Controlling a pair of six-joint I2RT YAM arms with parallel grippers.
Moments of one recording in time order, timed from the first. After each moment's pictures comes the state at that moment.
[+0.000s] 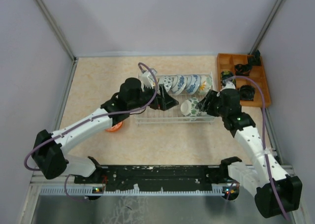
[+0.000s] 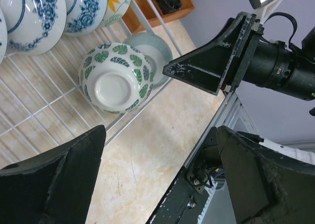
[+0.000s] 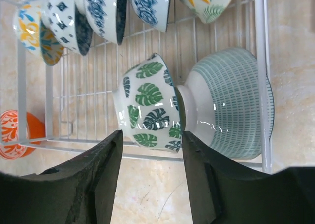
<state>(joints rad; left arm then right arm) -0.80 1.35 1.04 0.04 0.25 -0.63 0.23 0.92 0.72 -0.38 -0.11 0.57</state>
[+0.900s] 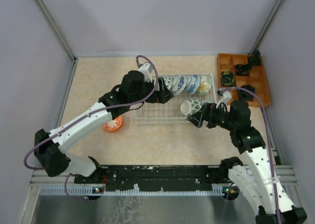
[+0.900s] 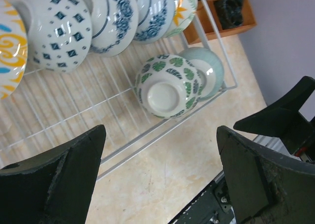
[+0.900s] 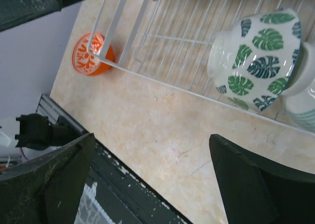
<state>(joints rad) -0.80 1.38 1.24 -0.24 0.03 -0.58 0.23 0.62 0.69 -0.48 -0.51 0.48</state>
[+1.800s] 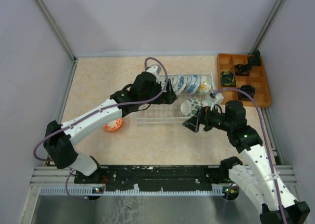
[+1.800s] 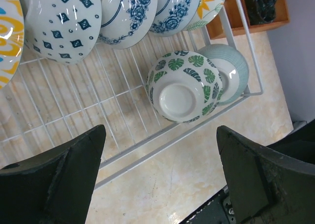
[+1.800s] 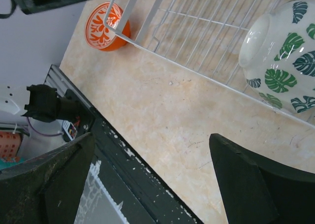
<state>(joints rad) -0.85 1.53 1.31 -0.31 -0.10 -0.61 0.30 0.65 0.66 -0.47 -0.60 0.43</state>
